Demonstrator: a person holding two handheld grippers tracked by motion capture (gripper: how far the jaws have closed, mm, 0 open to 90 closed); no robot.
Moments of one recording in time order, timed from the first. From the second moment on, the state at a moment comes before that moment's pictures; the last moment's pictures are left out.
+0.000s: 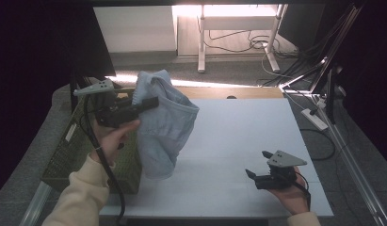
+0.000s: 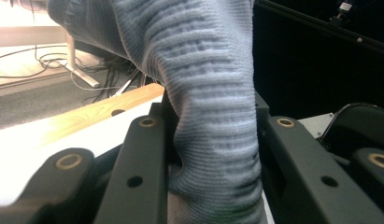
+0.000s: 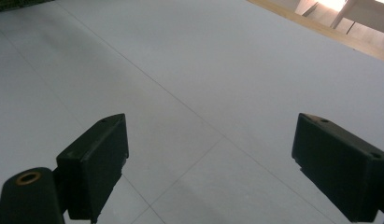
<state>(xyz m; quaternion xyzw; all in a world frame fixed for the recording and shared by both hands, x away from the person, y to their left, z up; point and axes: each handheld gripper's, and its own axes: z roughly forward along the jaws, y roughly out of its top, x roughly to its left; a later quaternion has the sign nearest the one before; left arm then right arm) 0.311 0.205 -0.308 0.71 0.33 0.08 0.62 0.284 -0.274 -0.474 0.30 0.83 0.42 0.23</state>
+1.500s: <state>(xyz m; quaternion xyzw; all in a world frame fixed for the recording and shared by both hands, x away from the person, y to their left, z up) 0.309 0.133 -0.325 0.75 0.27 0.02 0.61 0.284 -0.274 -0.474 0.30 0.83 0.42 0.24</state>
